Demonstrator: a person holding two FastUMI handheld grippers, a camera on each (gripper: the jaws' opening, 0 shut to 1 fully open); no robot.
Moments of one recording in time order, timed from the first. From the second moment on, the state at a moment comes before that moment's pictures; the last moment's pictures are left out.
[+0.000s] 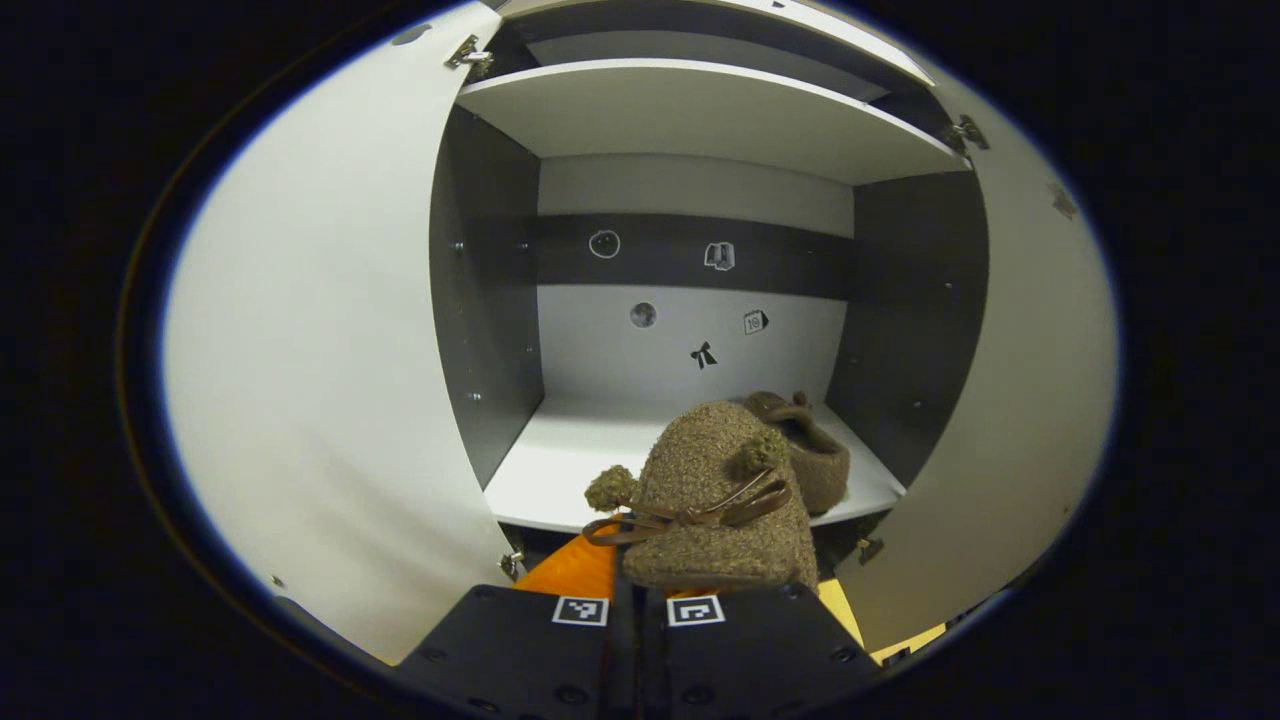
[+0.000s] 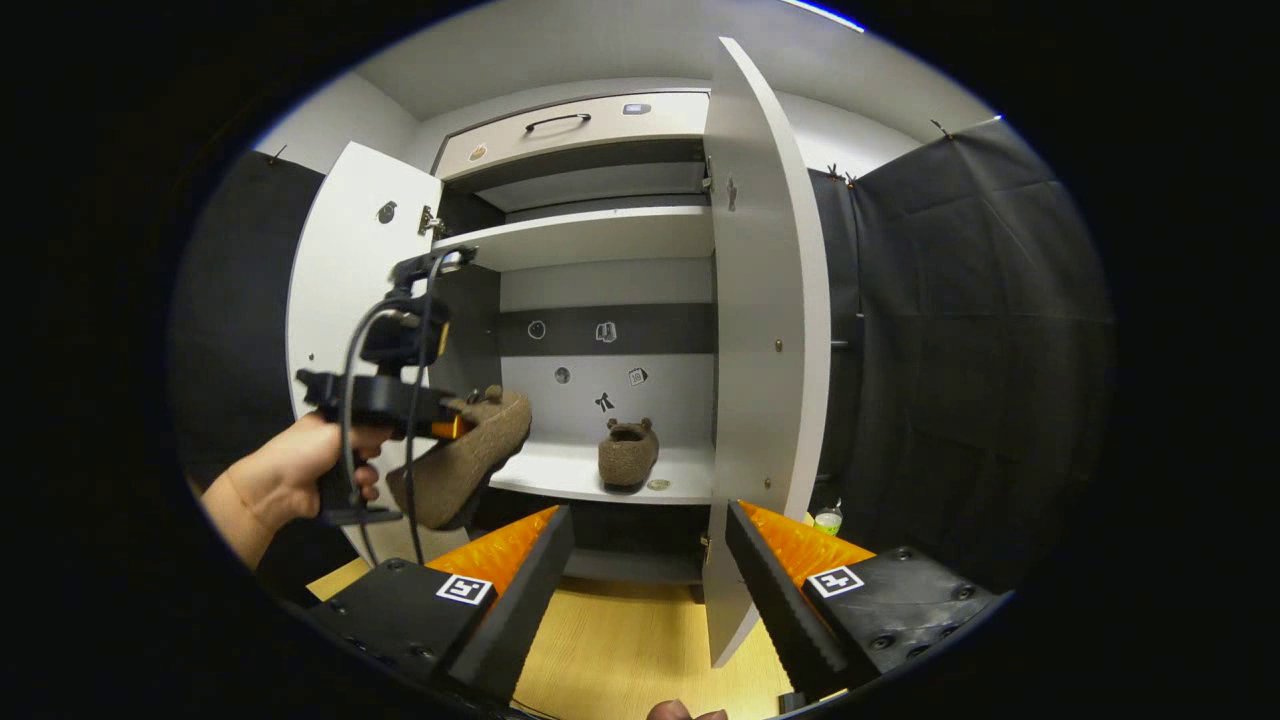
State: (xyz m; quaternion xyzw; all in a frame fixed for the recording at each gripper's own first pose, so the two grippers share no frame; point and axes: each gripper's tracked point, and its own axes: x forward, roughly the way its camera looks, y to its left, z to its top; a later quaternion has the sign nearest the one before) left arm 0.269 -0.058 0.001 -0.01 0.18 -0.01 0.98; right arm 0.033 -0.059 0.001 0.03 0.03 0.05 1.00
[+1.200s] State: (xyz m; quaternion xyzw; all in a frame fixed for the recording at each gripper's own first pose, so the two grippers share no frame) left arm 0.501 -0.050 -0.084 0.06 0.29 0.06 0.95; right arm 0.009 -0.140 -0.010 0.01 0.03 -0.04 1.00
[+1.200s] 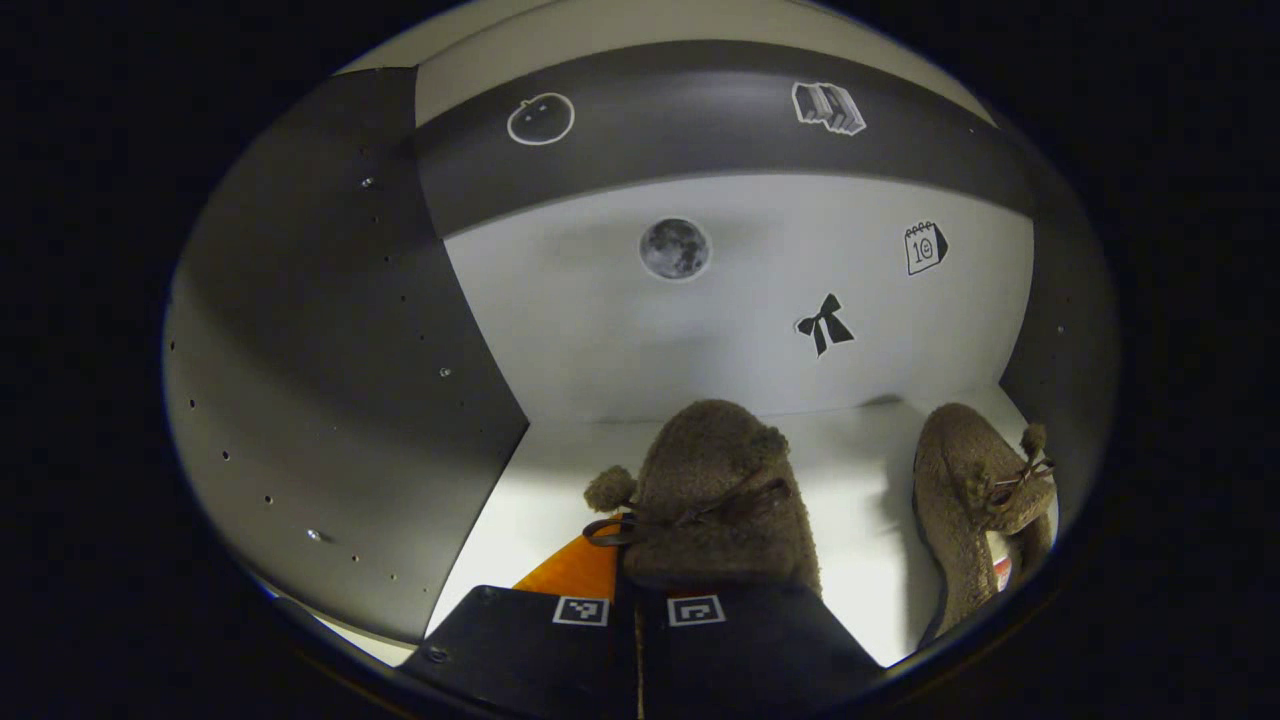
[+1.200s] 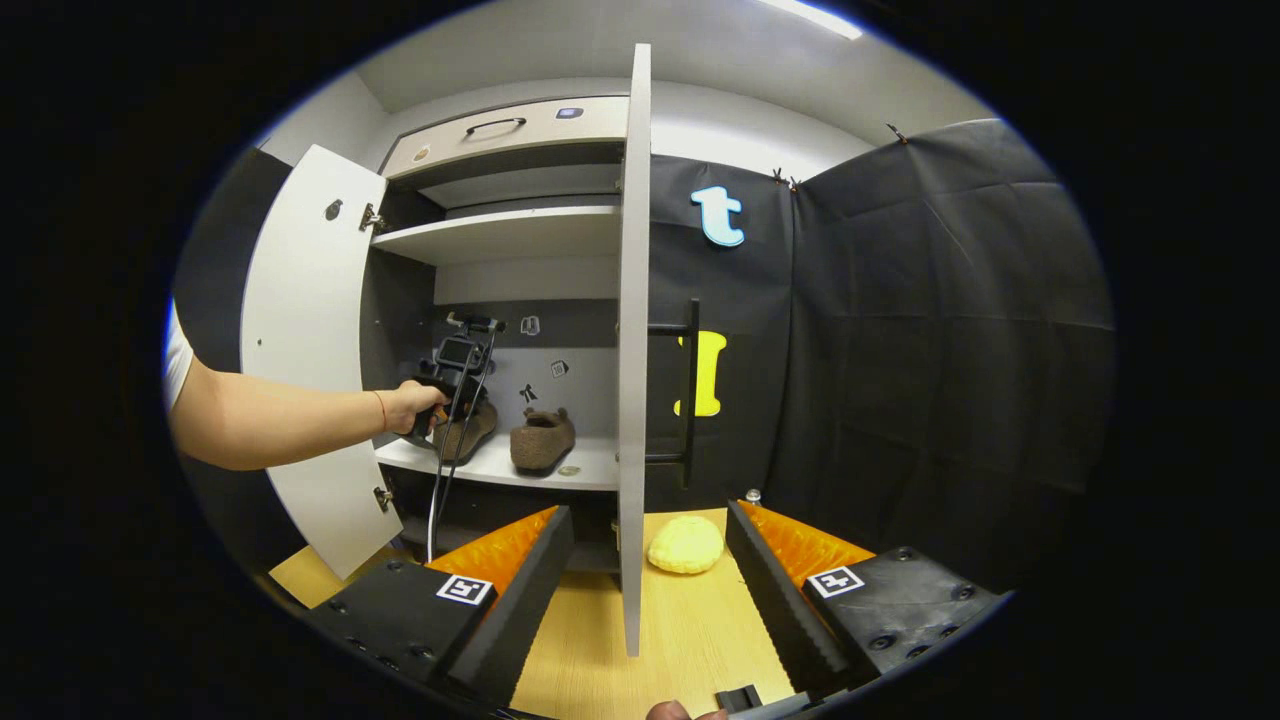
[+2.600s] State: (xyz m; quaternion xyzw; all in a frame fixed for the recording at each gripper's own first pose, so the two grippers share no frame) left arm 0.262 -0.101 0.049 0.02 0.05 -0.05 1.00; right arm 0.044 -0.220 0.033 0.04 0.00 -0.09 1.00
